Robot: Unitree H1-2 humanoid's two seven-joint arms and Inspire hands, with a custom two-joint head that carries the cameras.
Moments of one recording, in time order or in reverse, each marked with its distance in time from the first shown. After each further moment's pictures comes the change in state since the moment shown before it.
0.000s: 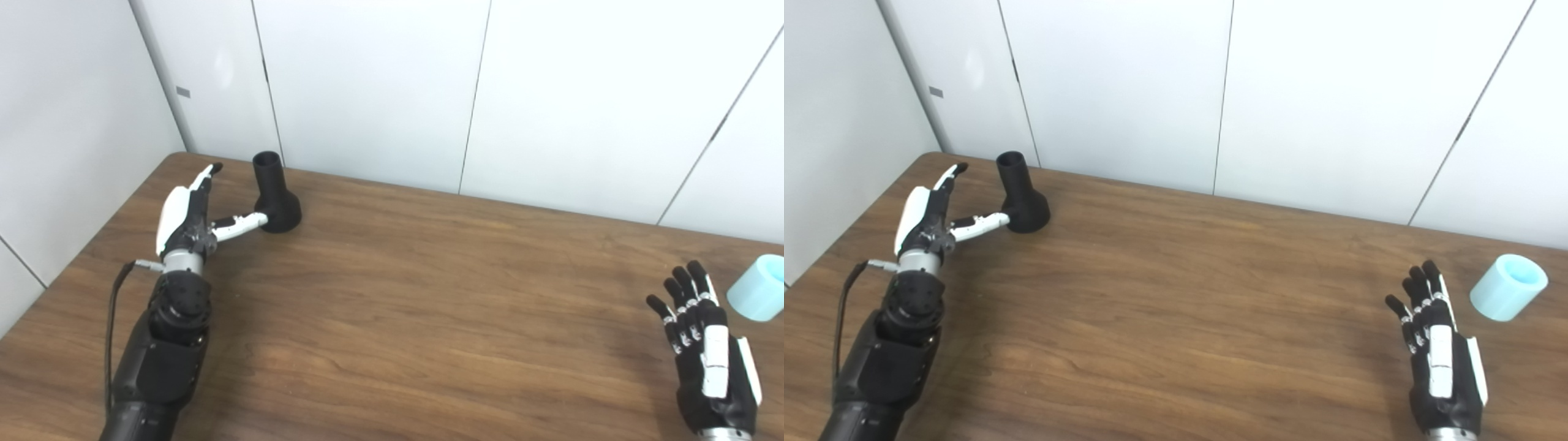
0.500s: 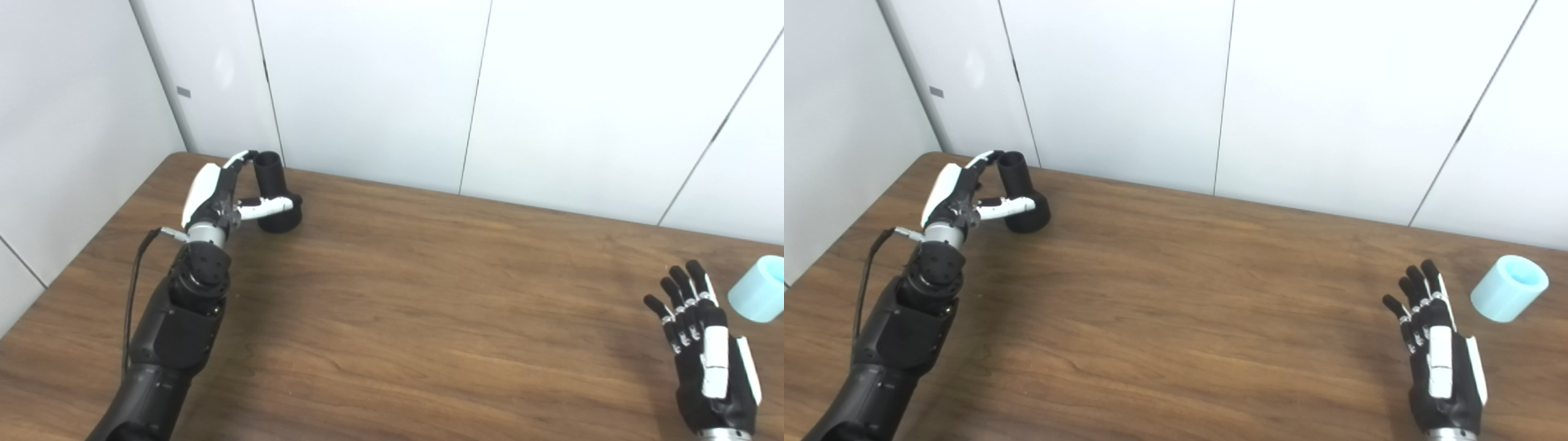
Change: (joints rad) left arm -0.097 0.022 -0.082 0.064 0.000 0.018 -0.057; right arm -0.001 -0.004 0.005 0.001 -0.023 -0.005 0.009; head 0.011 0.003
